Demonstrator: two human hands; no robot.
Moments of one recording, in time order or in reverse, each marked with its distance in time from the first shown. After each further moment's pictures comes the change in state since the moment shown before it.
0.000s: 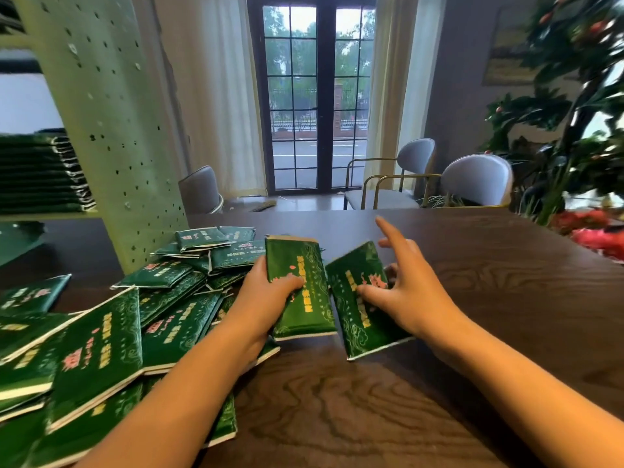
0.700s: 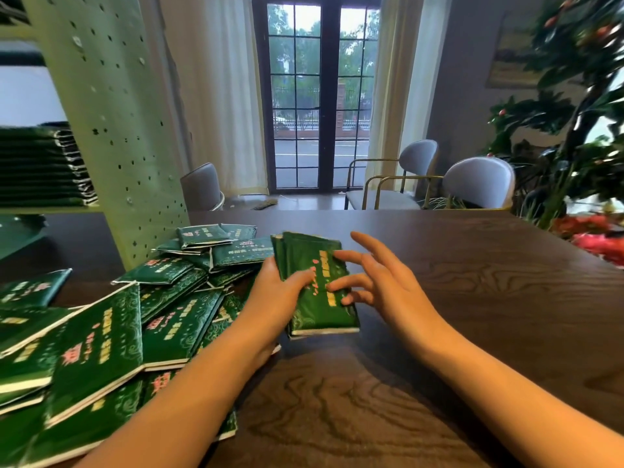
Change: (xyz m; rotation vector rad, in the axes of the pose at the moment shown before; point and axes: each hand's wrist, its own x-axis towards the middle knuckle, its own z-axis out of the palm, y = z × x) left_hand 0.000 -0.005 0.013 0.045 0.044 0.055; right_hand -0.004 -0.007 0.021 0.736 -0.083 0.051
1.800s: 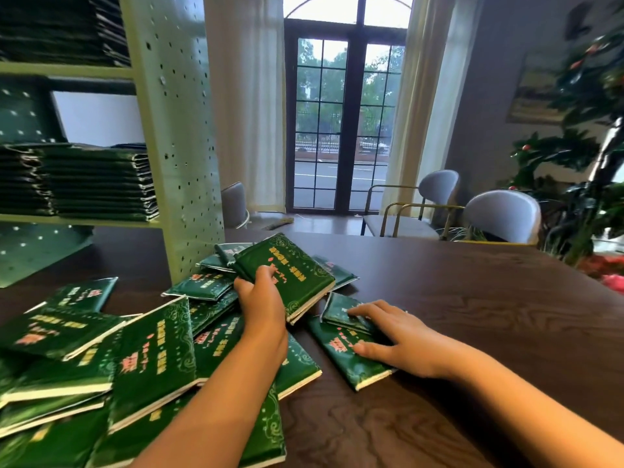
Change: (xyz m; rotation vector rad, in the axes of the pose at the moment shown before) left_hand 0.027 0.012 -0.040 -0.446 0.486 -0.079; right_hand 0.031 0.020 -0.004 -1.290 -0.515 0.080
